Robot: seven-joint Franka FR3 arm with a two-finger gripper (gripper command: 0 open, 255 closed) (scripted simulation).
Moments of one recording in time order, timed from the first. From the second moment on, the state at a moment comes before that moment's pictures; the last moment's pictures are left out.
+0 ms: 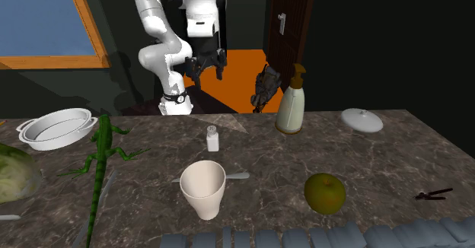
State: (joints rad) arm -0.05 -0.46 -0.04 -2.37 -0.02 1.91 -0.16
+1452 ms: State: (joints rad) arm -0.08 -0.08 -0.10 -2.35 -0.05 2.25 -0.25
